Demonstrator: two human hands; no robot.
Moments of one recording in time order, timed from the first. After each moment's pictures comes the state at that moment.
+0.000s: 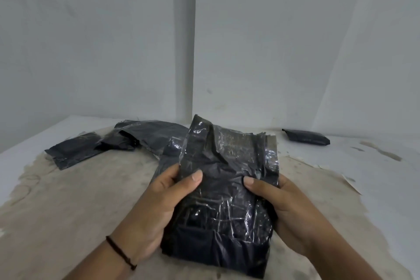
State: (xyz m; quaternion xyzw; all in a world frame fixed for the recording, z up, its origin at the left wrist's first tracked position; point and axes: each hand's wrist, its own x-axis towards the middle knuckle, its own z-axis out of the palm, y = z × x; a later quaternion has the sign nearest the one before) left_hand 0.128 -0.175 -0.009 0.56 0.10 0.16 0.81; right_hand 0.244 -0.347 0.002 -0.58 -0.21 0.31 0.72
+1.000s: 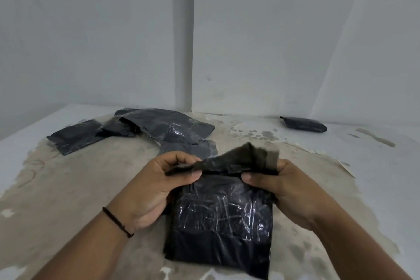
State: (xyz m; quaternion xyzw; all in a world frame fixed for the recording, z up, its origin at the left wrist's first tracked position) left_hand 0.123 -0.157 -0.012 0.59 0.07 0.16 0.79; right_hand 0.242 -0.357 0.008 -0.66 -0.30 0.29 0.63
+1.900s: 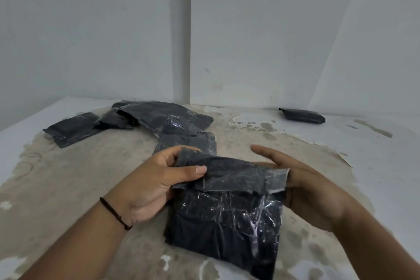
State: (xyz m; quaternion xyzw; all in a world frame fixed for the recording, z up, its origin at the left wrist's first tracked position) left_hand 0.119 -0.166 -0.005 0.59 0.11 0.07 0.80; right_hand 0.249 -0.388 0.000 -0.58 -0.30 0.39 0.65
